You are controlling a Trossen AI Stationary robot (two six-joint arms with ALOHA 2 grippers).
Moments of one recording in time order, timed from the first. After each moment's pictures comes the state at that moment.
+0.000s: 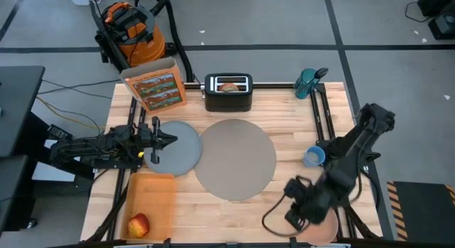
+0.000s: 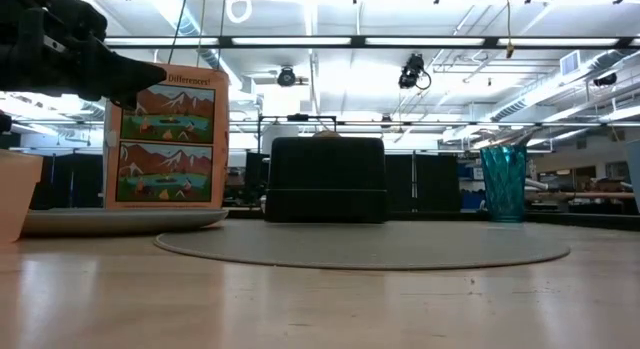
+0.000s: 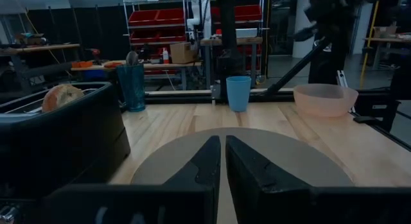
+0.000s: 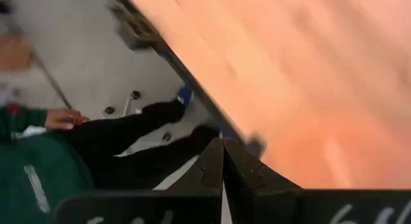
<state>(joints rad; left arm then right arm) 0.08 0.01 0.01 0.05 -0.03 0.04 0.86 1.51 1.33 -0.89 0.03 1.72</state>
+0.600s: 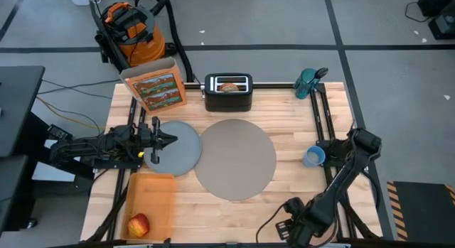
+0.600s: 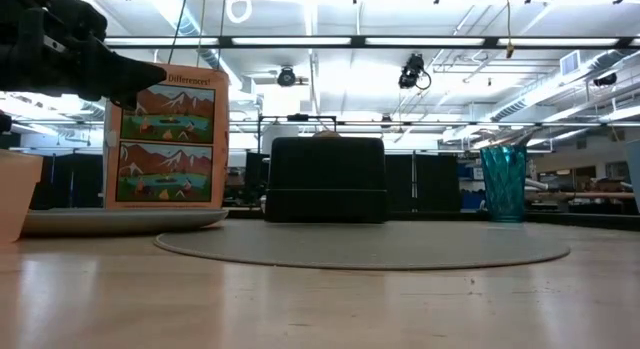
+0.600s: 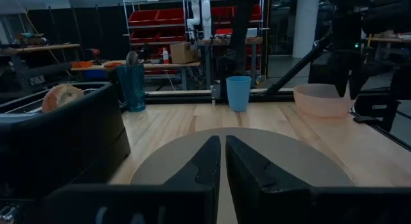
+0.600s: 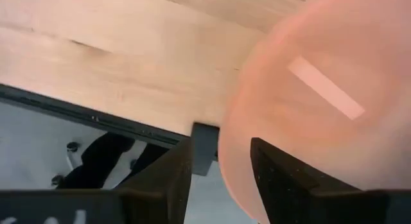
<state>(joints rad) 0.08 0.01 0.01 0.05 -0.03 0.04 0.92 1.85 1.35 -0.88 -0.12 2.23</state>
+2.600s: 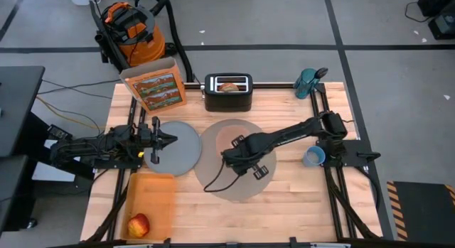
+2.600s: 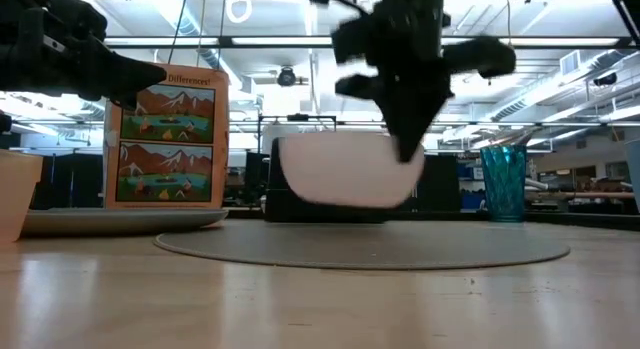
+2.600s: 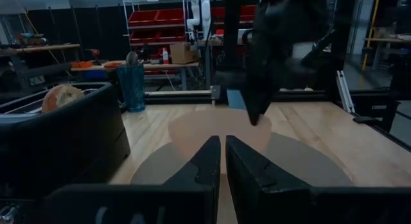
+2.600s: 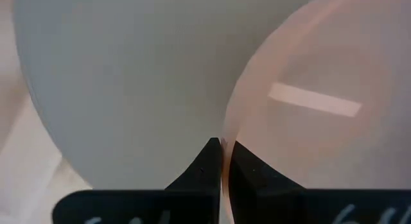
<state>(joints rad) 0.08 0.01 0.01 0.05 -0.03 0.04 0.18 2.00 1.62 -1.14 0.13 -0.41</state>
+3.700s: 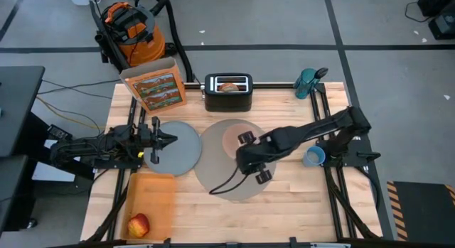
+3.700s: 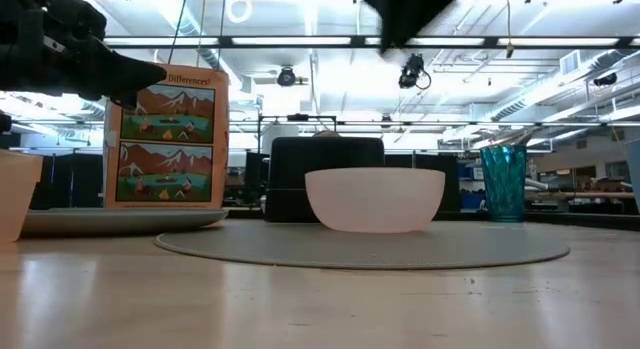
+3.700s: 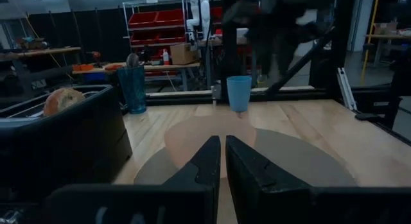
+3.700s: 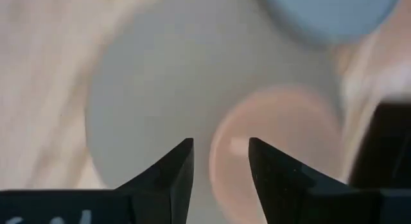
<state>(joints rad) 0.08 0.01 0.01 0.06 -0.03 0.02 0.27 1.74 1.62 -1.01 0.18 -0.20</state>
